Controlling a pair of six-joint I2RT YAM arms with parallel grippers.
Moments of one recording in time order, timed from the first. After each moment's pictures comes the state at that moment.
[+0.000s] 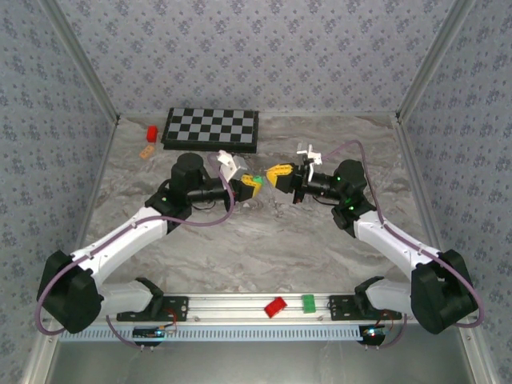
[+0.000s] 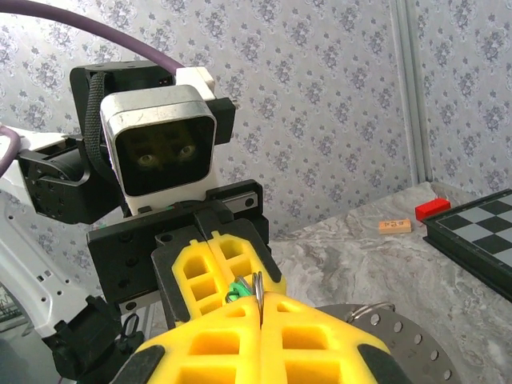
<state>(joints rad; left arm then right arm) -0.63 1.22 0.88 0.08 0.66 -0.01 0.46 1.21 0.70 0.68 -0.87 0.37</state>
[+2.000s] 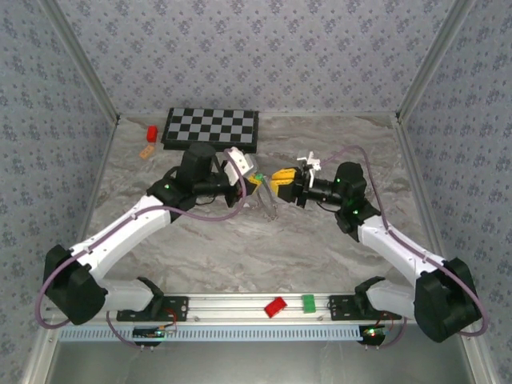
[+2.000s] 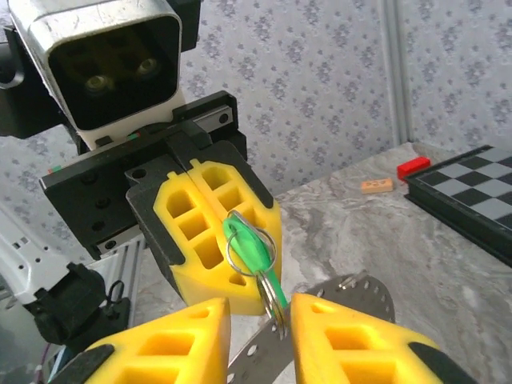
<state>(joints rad) -0.68 1.29 1.09 -0.28 0.46 0.22 0.44 1.15 0.65 0.48 -0.81 0.25</state>
